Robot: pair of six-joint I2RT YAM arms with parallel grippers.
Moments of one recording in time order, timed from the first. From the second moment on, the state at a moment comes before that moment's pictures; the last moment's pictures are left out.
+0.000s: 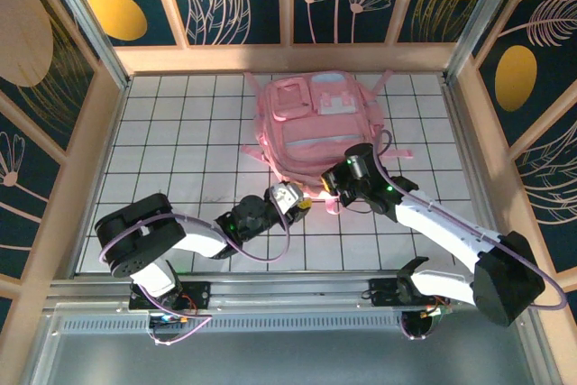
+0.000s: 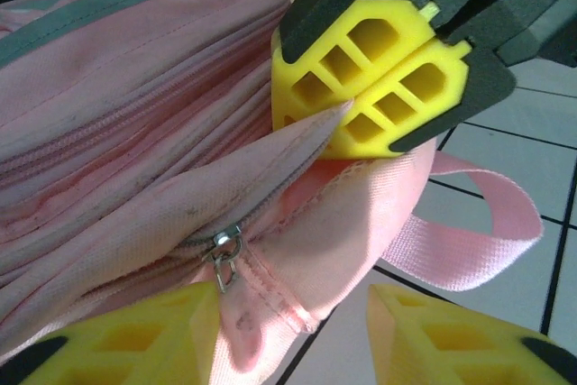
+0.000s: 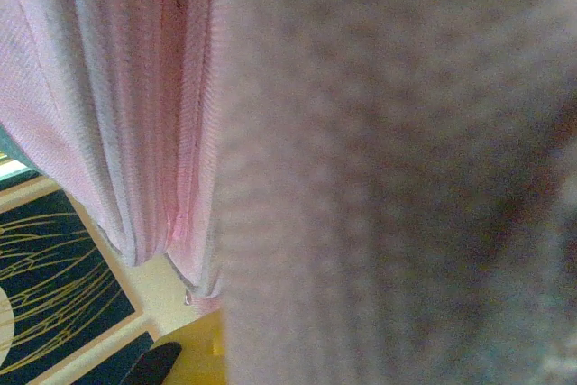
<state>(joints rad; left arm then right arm) -1.02 1.63 0.42 1.02 -0.09 0.04 0.64 1.16 0.70 -0.27 -0.16 1.59</state>
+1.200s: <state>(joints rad) -1.00 1.68 0.47 0.99 -0.14 -0.02 0.67 1.15 0.69 -0.23 -0.12 1.59</state>
